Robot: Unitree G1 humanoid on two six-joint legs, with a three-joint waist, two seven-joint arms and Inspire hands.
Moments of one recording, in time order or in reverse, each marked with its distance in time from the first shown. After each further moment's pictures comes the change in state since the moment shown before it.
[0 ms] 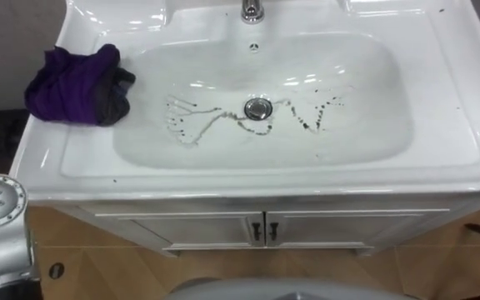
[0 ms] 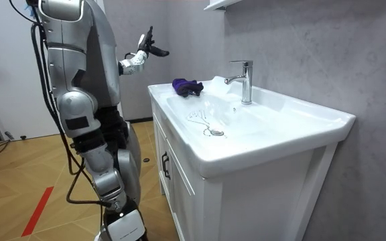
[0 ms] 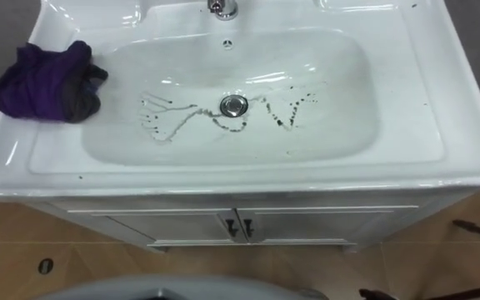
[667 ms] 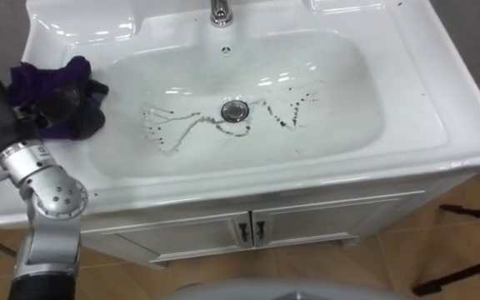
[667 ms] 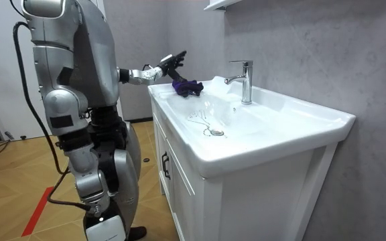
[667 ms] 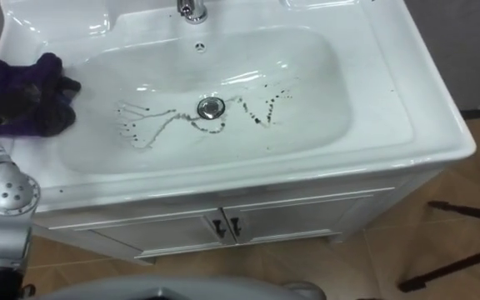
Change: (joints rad) left arm -0.026 -0.006 -0.256 0.232 0.138 0.062 -0.128; right arm -0.041 0.008 0.024 0.054 -0.050 0.047 0.022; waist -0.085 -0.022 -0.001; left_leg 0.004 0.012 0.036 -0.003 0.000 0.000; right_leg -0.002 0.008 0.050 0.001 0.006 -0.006
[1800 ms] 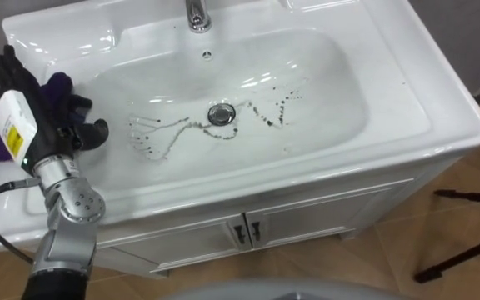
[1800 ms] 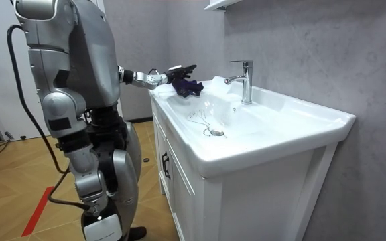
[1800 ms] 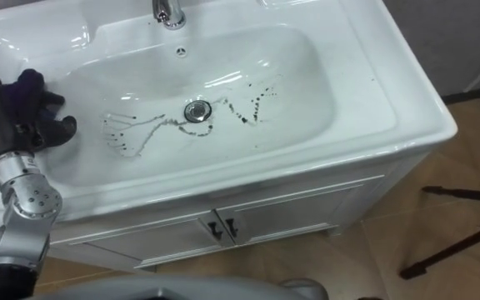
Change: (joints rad) left arm -0.025 -0.002 -0.051 0.109 0.043 0.078 -0.079; right arm -0.020 0.020 0.018 -0.005 -0.055 0.061 0.040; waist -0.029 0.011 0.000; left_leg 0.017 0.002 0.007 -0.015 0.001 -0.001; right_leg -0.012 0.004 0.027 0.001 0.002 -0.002
